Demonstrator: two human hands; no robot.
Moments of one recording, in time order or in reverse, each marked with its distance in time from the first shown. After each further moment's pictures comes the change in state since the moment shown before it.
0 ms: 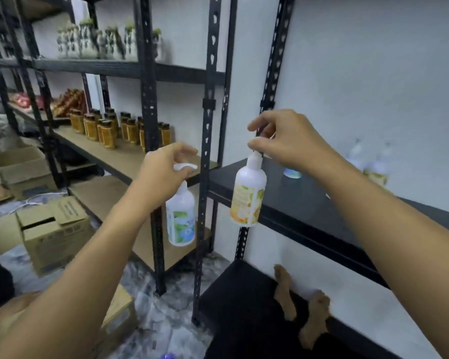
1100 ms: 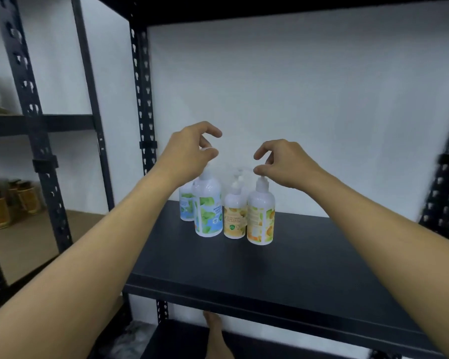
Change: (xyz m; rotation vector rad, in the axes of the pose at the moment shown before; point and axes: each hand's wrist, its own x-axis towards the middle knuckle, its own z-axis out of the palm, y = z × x) left_hand 0.152 0.225 0.148 -0.307 -0.224 0.383; right_hand -0.011 0.188 -0.156 -0.292 0.207 0.396
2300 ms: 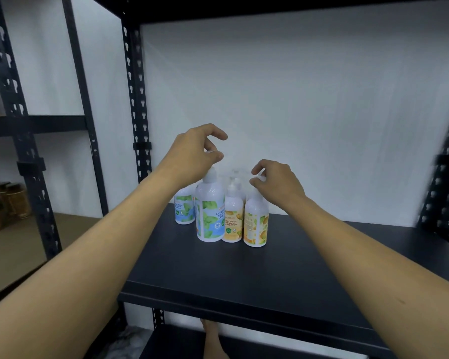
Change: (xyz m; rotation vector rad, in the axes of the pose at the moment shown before) left_hand 0.012 -0.001 0.015 -0.013 -0.069 0.016; right_hand 0.014 0.039 0.060 -0.020 0.133 0.124
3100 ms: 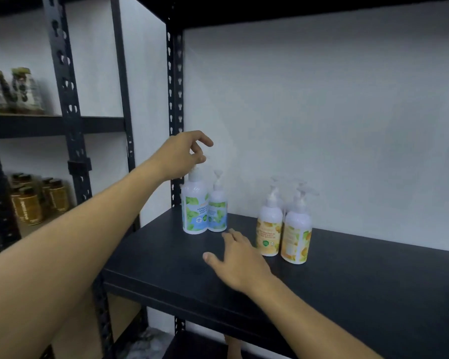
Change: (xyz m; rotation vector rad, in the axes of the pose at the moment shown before) left_hand 0.028 -0.105 -0.061 0.135 -0.036 -0.062; right_hand -0.099 -0.088 0.122 -0.044 -0.472 -0.130
